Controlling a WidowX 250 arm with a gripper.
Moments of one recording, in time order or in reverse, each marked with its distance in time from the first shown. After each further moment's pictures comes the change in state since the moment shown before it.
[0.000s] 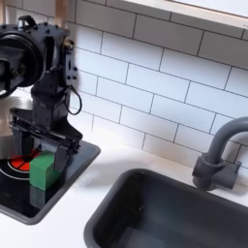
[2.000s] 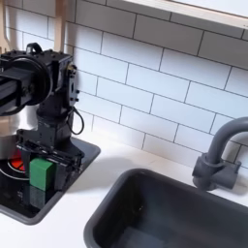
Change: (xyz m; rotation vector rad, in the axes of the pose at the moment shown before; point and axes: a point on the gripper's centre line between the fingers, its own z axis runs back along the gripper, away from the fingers) arm -0.001 -0.007 -0.032 -0.046 0.071 -0.035
